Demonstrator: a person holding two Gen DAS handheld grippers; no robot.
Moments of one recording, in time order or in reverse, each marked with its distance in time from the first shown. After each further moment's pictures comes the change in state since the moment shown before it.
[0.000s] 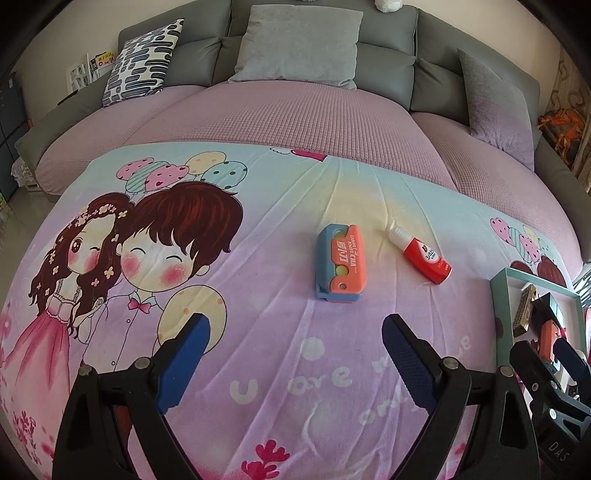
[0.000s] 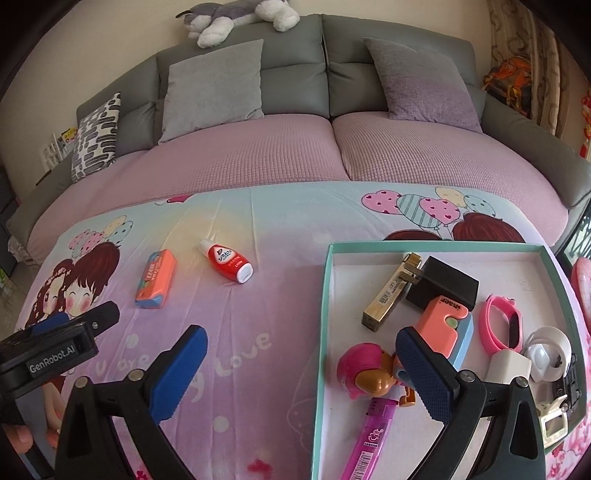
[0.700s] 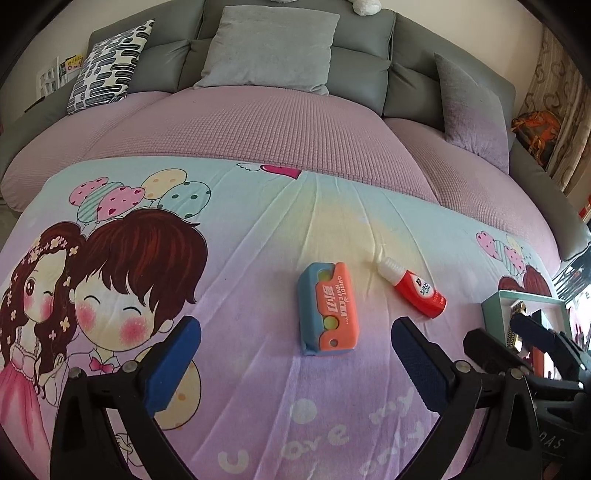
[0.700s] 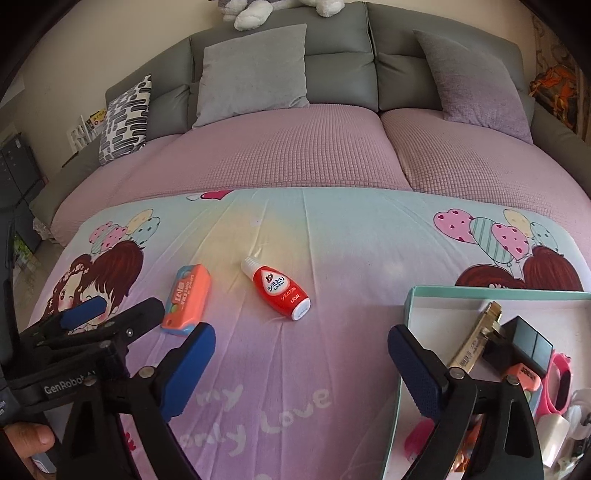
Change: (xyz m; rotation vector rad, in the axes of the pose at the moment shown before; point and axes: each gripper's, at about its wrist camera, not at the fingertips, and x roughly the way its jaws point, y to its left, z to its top) left arm 0.037 0.004 0.033 0.051 -0.017 -0.133; right arm 0.050 0.029 0.039 -0.067 0.057 0.138
